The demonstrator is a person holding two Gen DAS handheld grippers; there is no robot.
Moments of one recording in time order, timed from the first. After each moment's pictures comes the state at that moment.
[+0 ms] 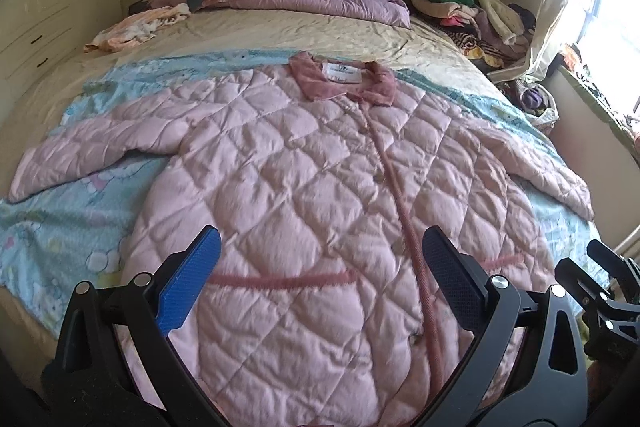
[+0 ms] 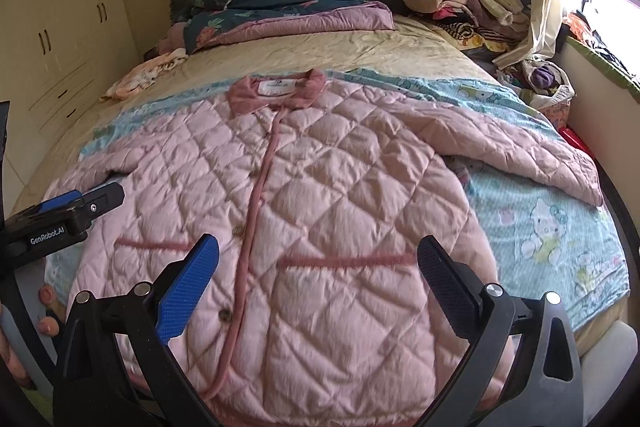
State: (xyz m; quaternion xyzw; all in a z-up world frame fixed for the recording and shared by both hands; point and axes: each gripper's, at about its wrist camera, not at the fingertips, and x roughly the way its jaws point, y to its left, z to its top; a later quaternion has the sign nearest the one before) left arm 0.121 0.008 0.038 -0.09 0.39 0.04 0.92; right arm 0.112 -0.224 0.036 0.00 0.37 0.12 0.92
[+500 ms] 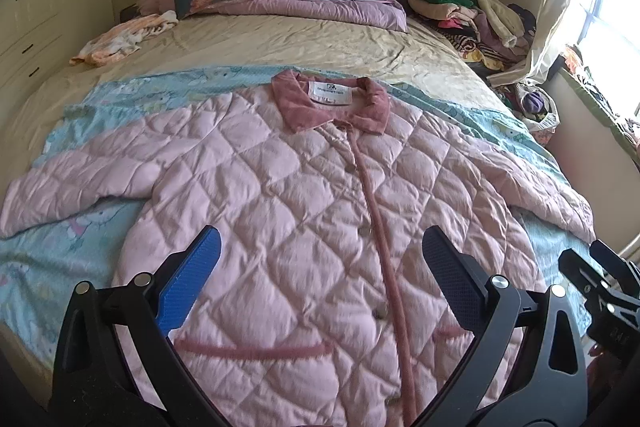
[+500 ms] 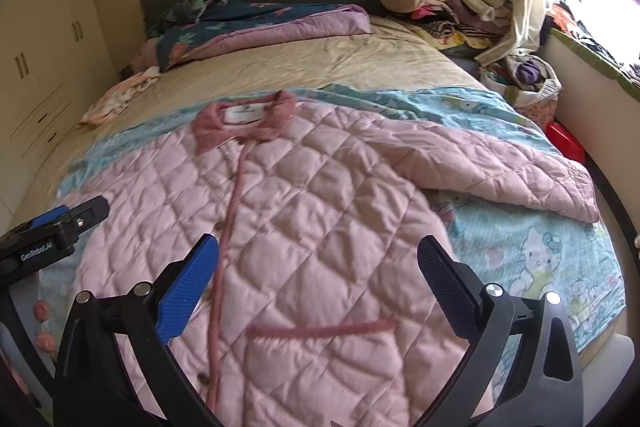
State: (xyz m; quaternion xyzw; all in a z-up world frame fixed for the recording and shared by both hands) left arm 0.191 -0.005 0.053 -0.08 0.39 0.04 0.92; right arm 0.182 -0.245 0.052 0.02 0.37 0.08 0.93
